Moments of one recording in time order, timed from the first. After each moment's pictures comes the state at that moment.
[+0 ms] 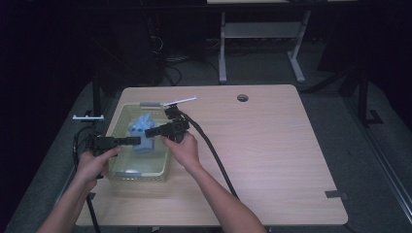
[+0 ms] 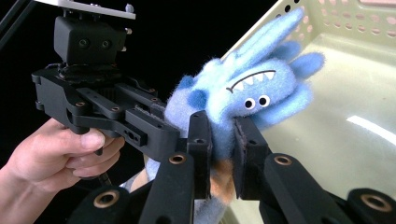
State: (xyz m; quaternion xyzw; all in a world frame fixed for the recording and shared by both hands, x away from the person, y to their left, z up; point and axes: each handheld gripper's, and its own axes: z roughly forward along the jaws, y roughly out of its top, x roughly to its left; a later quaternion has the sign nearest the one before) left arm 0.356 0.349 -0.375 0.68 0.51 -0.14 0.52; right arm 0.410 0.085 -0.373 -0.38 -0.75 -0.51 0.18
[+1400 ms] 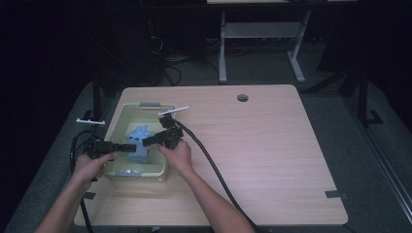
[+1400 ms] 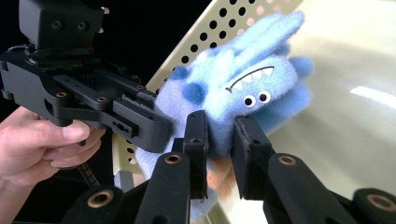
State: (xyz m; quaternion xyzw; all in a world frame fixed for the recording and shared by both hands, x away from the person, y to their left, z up) left arm 0.364 0.367 -0.400 0.70 0.54 -0.14 0.45; right arm 0.416 0.108 -0.416 -0.40 -0.76 -0.47 0.21
